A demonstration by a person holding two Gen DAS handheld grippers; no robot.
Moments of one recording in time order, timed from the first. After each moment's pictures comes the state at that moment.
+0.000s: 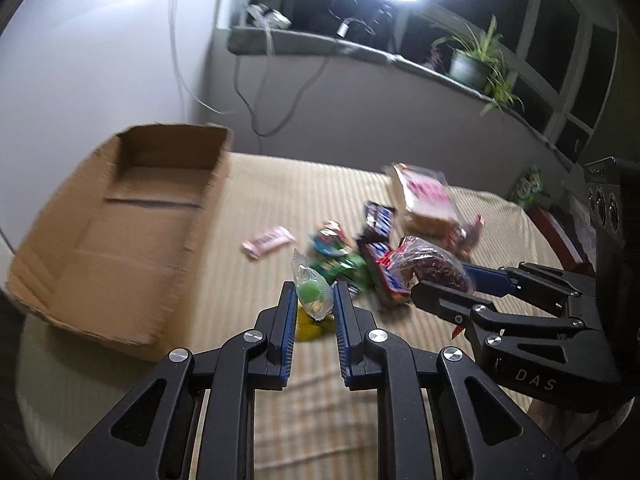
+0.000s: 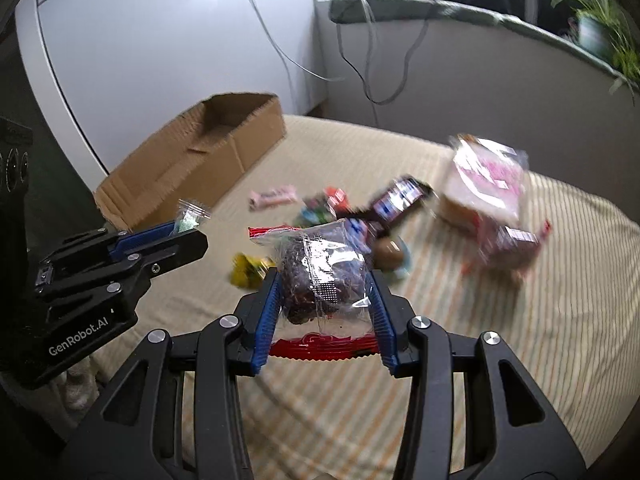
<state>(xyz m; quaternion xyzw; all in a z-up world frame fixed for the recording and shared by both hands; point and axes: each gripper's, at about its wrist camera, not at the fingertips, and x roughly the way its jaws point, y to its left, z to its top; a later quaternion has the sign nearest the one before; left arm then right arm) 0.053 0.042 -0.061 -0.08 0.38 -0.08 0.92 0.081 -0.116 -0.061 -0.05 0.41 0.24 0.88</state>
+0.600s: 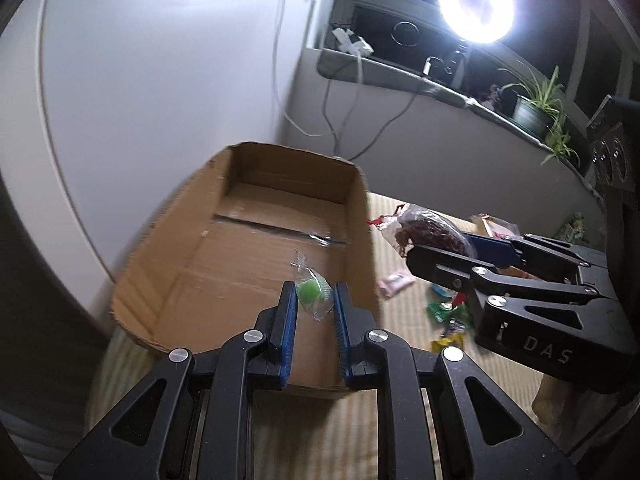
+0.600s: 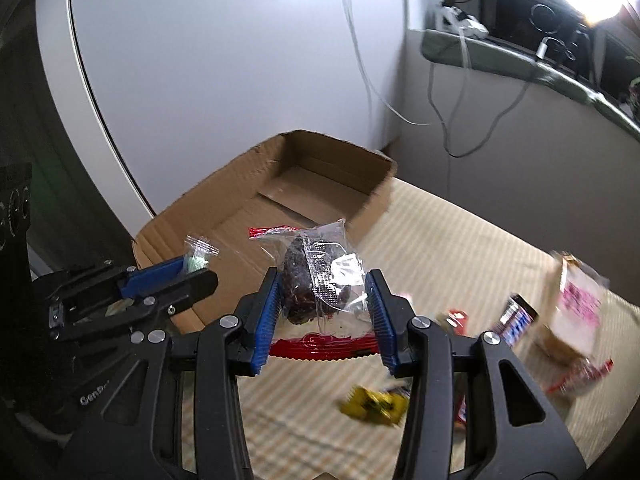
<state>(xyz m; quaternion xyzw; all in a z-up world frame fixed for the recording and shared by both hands) 0.054 0.139 -0.056 -0.10 0.35 0.00 0.93 0.122 0.021 -0.034 -0.10 0.38 0.32 0.87</state>
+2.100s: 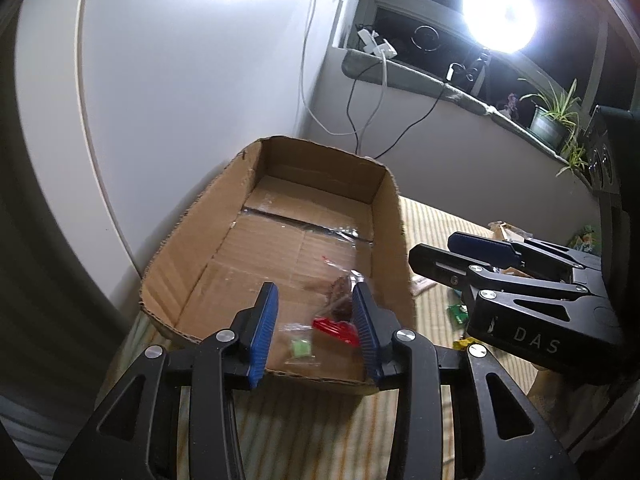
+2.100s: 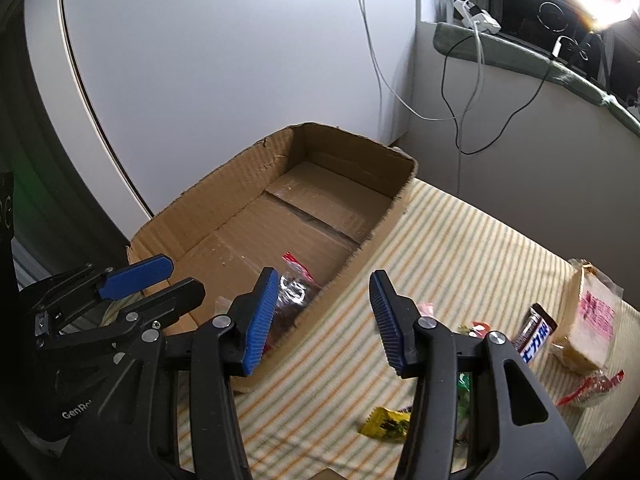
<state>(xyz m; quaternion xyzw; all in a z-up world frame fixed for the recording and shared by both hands) 0.048 0.158 -0.061 -0.12 0.36 0.02 0.93 0.127 0.031 -0.045 -0.10 0.39 0.31 0.86</state>
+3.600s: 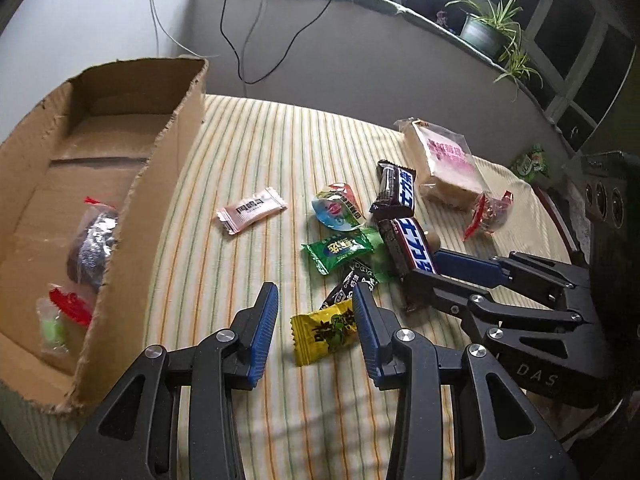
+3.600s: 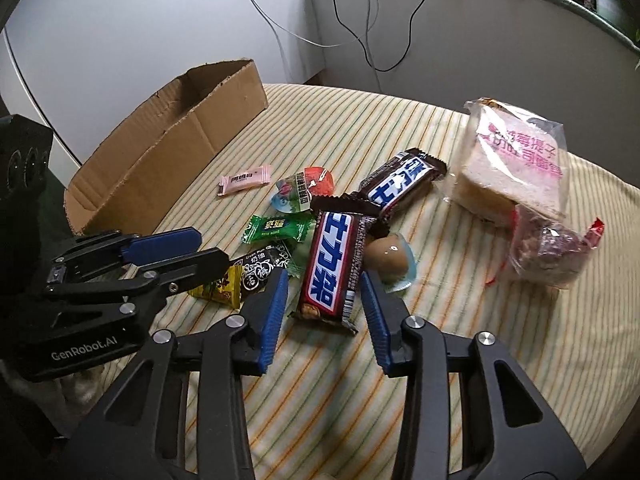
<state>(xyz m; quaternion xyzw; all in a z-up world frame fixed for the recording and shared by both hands) 0.103 0.035 -0.113 -0.10 0.46 -0.13 0.87 0.126 -0.128 -0.106 -0.04 0.46 0.25 0.85</state>
